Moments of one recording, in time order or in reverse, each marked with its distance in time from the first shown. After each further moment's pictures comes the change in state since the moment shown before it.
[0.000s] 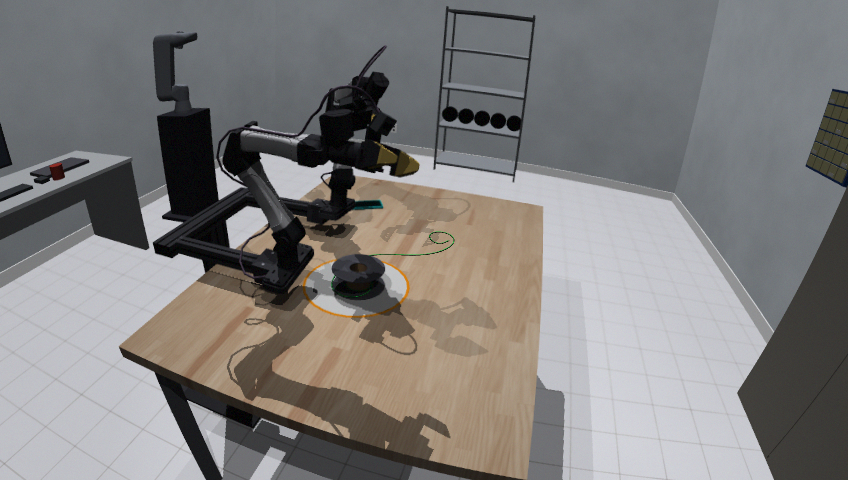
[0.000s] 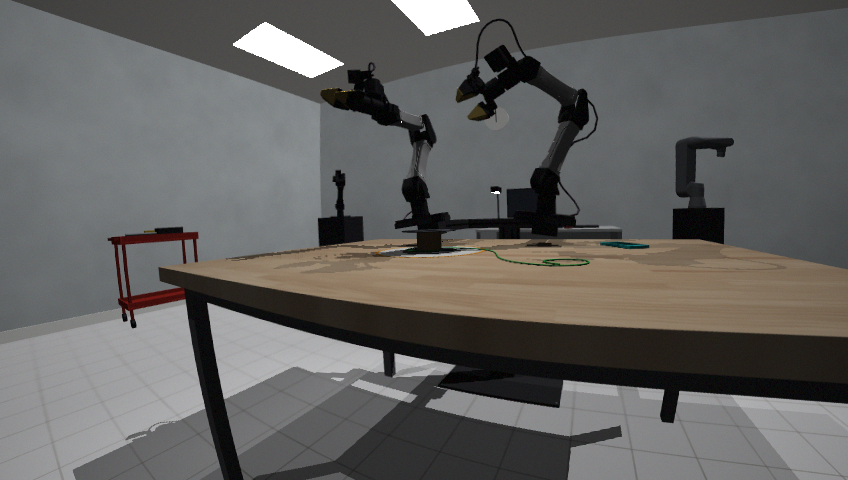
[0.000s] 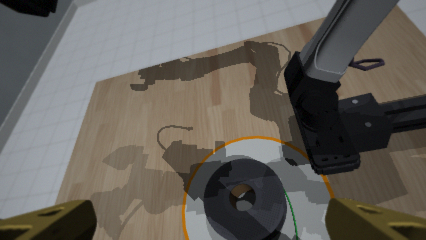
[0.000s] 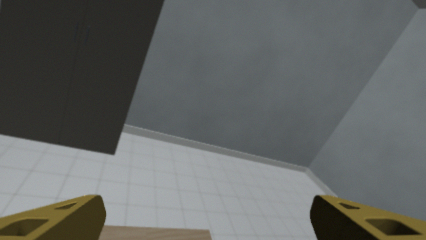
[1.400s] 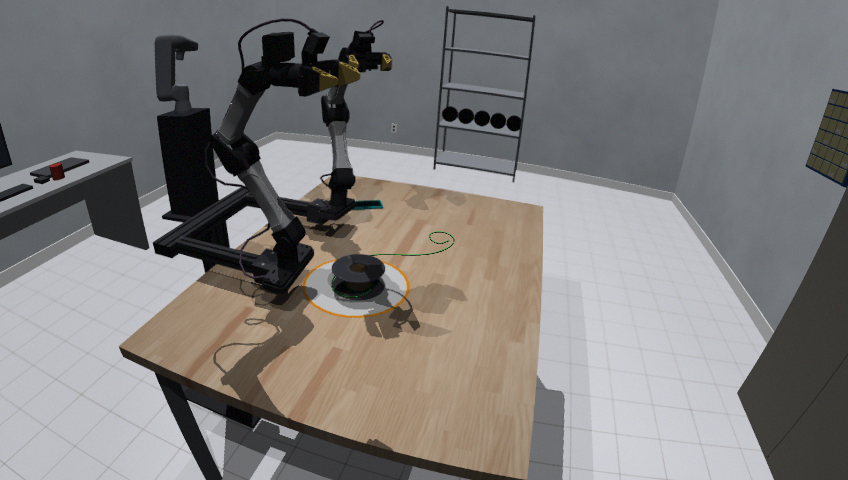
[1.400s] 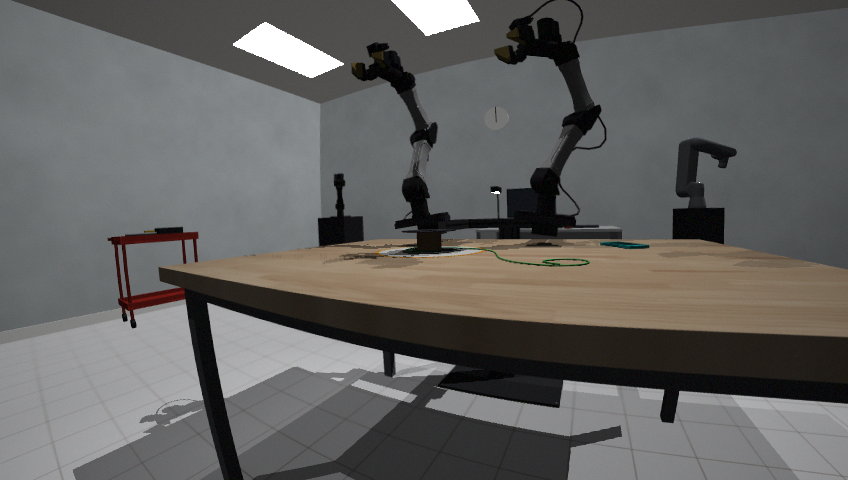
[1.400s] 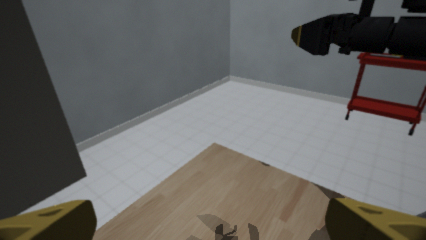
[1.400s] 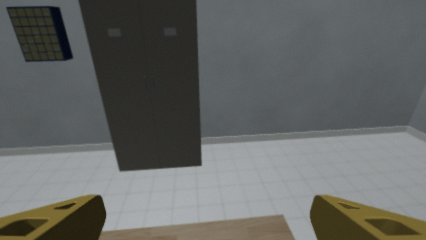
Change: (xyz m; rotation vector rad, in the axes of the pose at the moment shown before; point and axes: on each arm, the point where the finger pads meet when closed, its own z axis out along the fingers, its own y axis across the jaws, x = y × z) left arm -0.101 0.042 -0.222 -0.582 -0.359 -0.466; right arm -0.153 -0.096 -0.136 -0.188 0.033 0.431
